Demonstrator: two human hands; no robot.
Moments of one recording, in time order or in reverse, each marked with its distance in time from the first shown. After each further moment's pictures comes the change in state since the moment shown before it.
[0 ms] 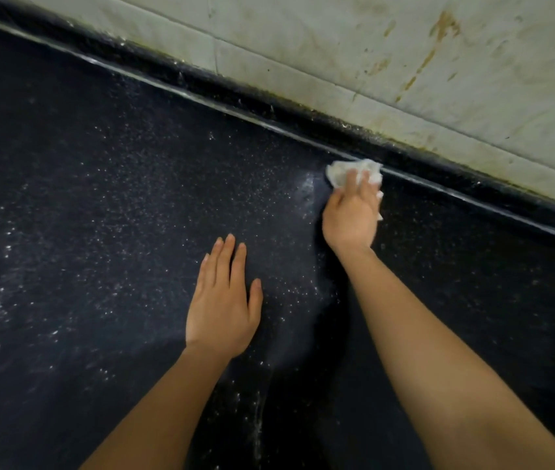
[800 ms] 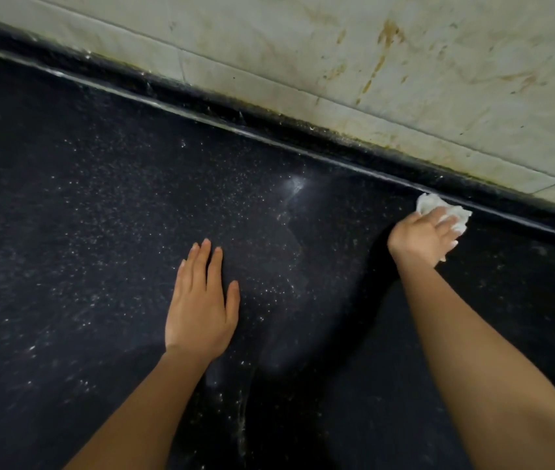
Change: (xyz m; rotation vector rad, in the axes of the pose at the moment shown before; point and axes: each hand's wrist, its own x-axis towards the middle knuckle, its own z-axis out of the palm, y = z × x) left_hand 0.000 0.001 -0.001 -0.002 -0.019 0.002; right_hand 0.007 0.117 -0.055 -0.018 0.049 0.583
